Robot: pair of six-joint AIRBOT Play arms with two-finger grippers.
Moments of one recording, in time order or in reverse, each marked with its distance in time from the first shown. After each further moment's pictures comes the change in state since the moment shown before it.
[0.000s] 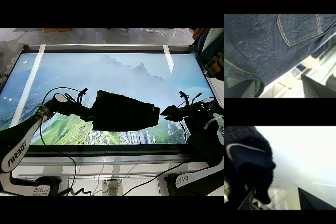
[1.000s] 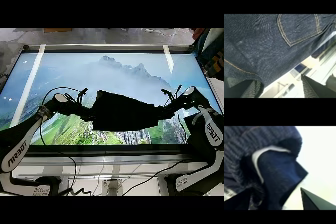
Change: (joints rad) left arm 0.000 0.000 0.000 0.000 0.000 0.000; right arm 0.259 0.000 0.118 -0.264 0.000 0.130
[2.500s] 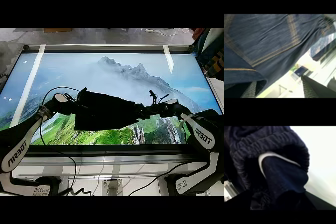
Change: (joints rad) left arm 0.000 0.000 0.000 0.001 0.027 0.000; right arm 0.225 -0.002 -0.271 0.624 -0.385 -0.110
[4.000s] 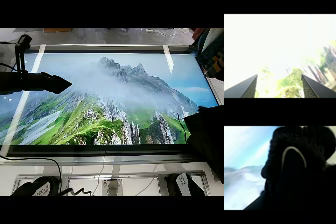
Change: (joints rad) left arm 0.265 0.458 0.296 0.230 -0.143 0.138; right arm -0.966 0.932 0.337 -0.940 0.198 0.666
